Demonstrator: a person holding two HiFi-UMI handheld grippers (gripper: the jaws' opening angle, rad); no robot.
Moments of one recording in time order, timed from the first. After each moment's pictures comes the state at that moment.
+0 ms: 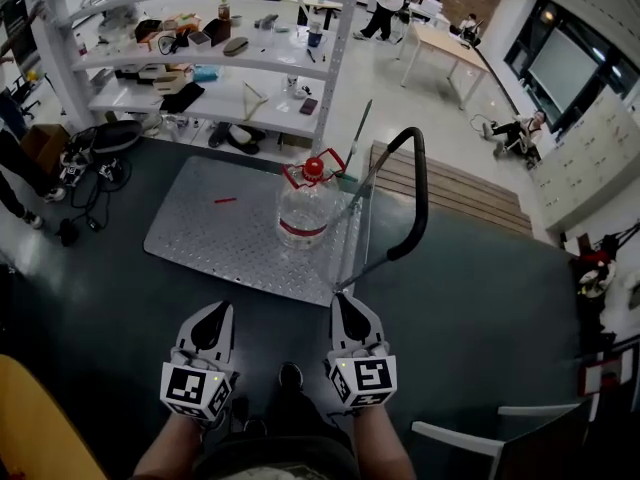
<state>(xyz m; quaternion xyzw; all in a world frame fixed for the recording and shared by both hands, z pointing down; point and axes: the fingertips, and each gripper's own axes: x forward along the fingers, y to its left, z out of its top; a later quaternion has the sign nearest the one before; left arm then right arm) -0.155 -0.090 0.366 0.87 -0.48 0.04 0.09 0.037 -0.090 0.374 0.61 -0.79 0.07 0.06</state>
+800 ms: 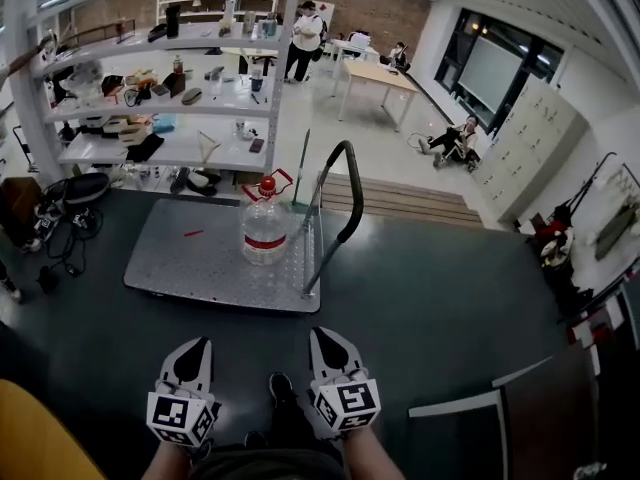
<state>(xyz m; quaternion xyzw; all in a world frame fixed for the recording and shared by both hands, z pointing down) -0.203 0.094 0.348 0.90 -0.43 0.04 0.08 -0.004 0.120 0.349 0.65 -0.76 0.06 0.03</state>
